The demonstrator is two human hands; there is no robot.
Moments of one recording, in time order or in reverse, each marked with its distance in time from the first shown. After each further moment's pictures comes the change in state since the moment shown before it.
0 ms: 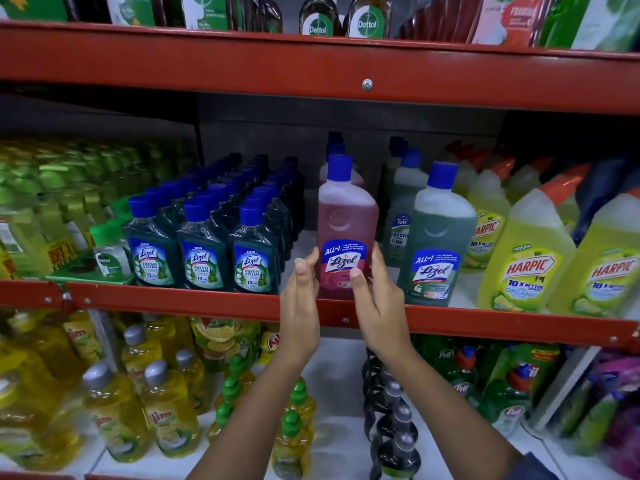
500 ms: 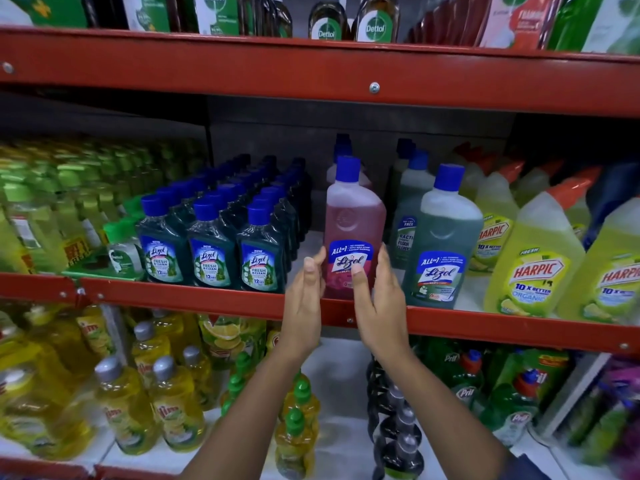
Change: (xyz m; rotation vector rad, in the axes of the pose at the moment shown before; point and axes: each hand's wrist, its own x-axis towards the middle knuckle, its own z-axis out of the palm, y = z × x) left_hand -0.005 0.004 0.001 0.040 -0.070 -0.039; right_hand -0.002 -0.001 0.000 -0.046 0.054 0.028
